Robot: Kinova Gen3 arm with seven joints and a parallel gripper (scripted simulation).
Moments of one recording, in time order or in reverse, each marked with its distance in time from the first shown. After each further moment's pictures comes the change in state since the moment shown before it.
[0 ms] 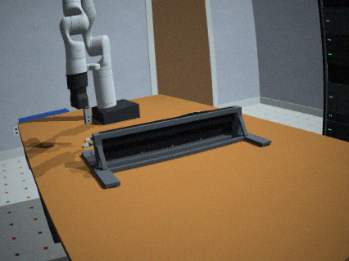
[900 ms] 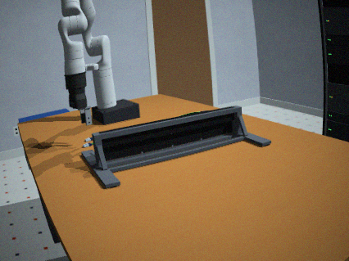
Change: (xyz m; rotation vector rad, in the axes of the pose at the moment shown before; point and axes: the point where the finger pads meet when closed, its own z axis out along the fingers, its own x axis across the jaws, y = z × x) arm 0.001 0.006 0.000 0.001 0.000 -0.002
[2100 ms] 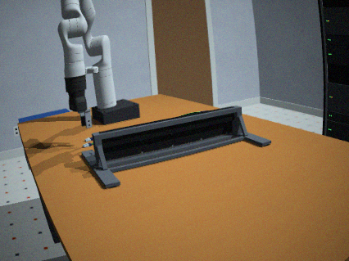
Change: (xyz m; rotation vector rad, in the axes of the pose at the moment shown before) arm 0.001 0.002 0.010 -0.005 0.005 0.002
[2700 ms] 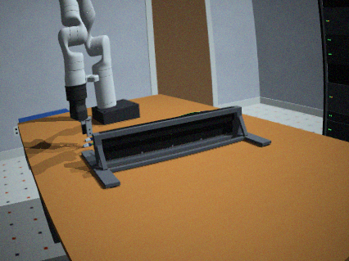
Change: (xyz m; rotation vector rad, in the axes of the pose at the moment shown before) arm 0.000 0.001 0.029 -0.002 0.002 0.001
